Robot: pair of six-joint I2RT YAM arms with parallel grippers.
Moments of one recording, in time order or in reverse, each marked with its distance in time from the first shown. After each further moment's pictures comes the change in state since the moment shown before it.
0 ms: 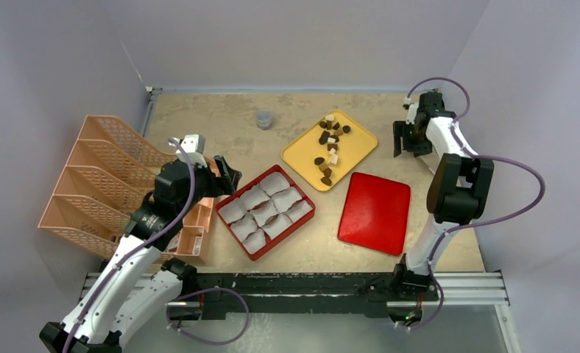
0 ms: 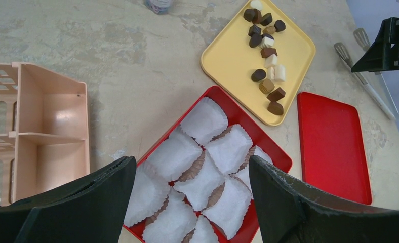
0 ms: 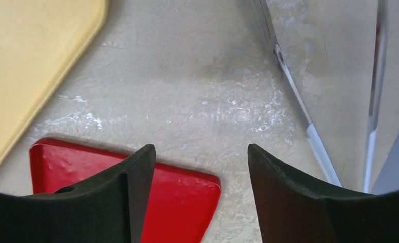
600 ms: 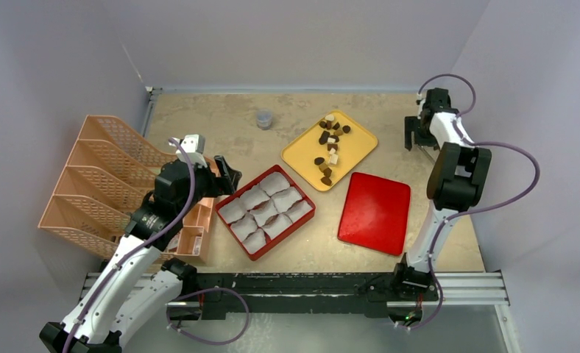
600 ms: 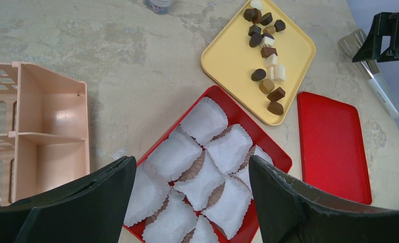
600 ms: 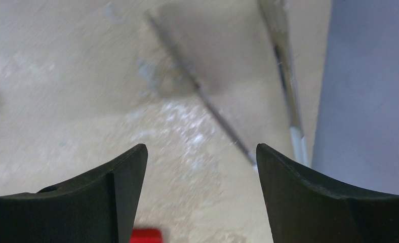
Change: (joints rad) left arm 0.000 0.000 0.000 -0.001 0.000 0.000; right arm -0.039 0.134 0.105 0.079 0.215 -0.035
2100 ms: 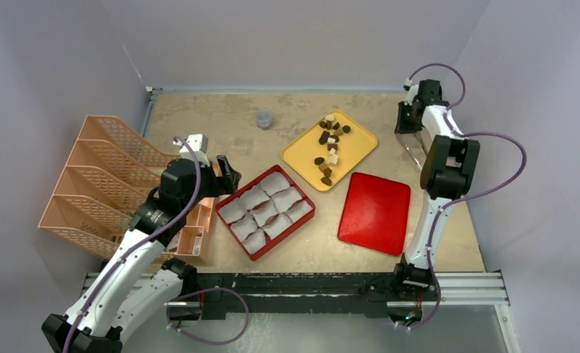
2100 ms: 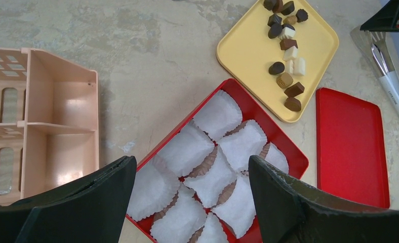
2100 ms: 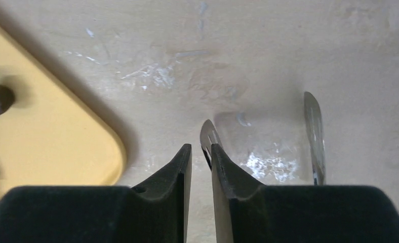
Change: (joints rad) left arm 0.000 0.048 -0.001 -0.017 -0.037 0.000; right arm 0.021 0.198 0.224 0.077 -0.311 0.092
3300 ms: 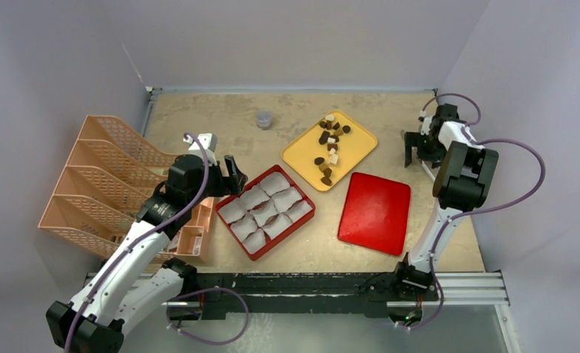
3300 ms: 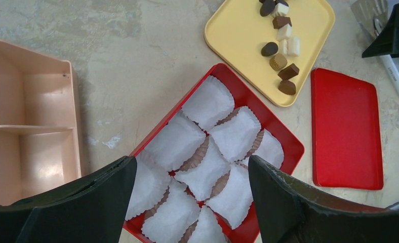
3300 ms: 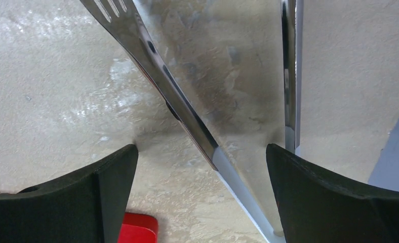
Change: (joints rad) left arm 0.000 0.056 0.000 0.019 0.080 0.005; right arm -0.118 -0.148 -0.296 -0.114 0.106 -0.143
